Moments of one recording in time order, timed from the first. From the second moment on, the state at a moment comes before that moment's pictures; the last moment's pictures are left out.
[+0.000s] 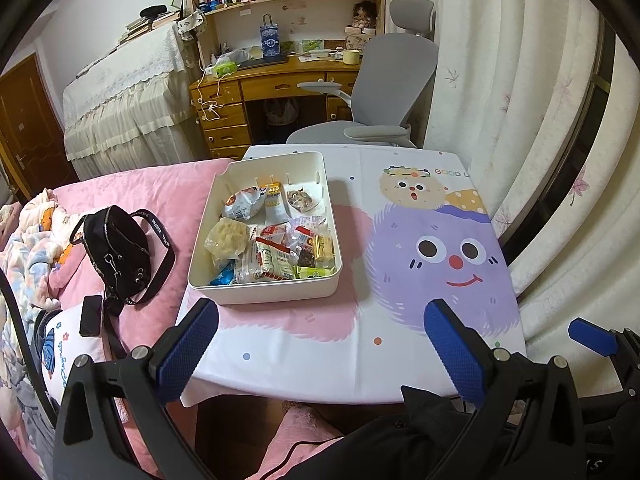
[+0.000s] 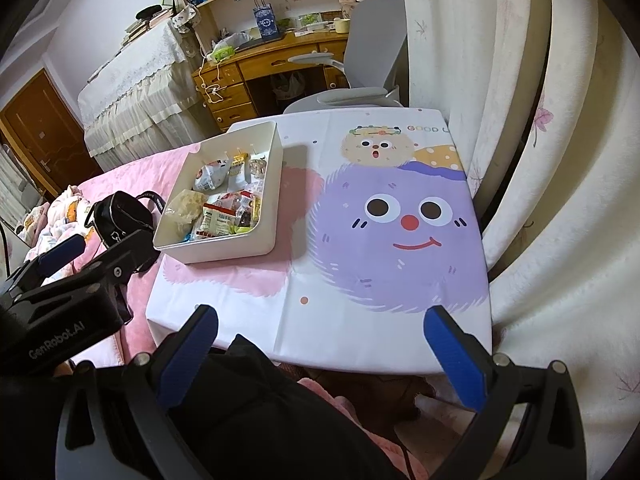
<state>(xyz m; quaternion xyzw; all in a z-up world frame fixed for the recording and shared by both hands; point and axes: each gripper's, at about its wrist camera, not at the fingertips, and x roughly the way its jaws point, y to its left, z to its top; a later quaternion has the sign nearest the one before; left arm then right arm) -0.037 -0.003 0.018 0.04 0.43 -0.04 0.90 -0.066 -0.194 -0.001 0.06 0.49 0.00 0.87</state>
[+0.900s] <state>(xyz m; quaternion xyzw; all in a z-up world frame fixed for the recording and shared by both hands) -0.036 -0.004 0.018 0.04 0.43 -0.04 0.90 -0.064 -0.197 -0.004 0.06 0.50 0.00 0.87</state>
